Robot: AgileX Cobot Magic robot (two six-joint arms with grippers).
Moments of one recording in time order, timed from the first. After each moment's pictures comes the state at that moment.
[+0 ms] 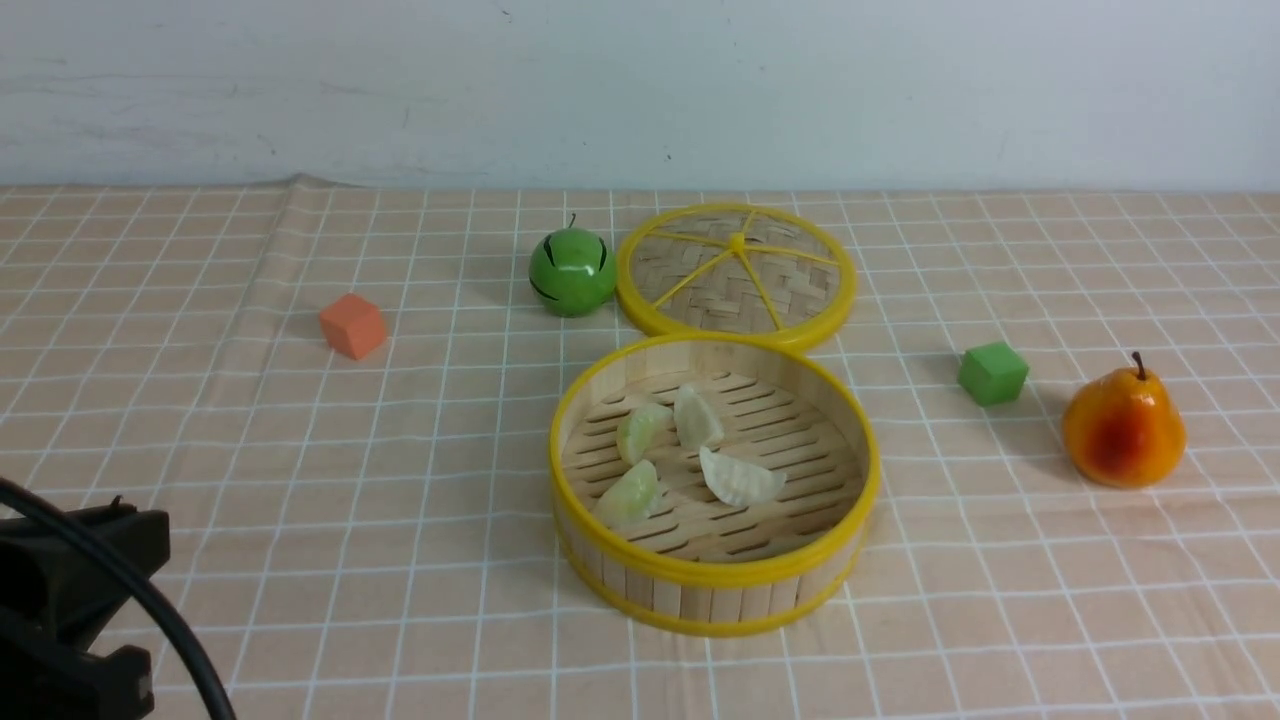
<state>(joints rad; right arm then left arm) 0.01 -0.01 0.01 0.24 0.40 -0.14 -0.56 0.57 -0.53 0.40 0.49 -0.55</state>
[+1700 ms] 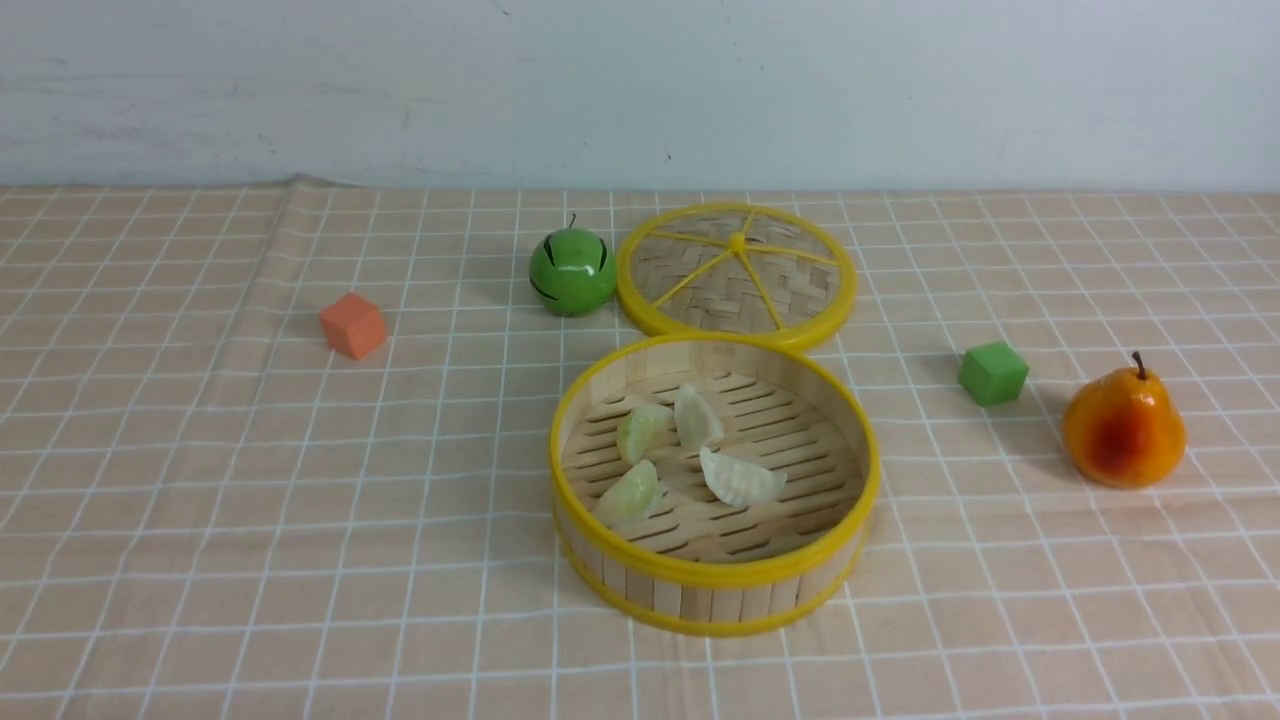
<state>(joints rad) 0.01 -0.01 0.01 0.24 0.40 -0.14 -0.01 -0.01 0.03 -0.02 0.38 -0.13</state>
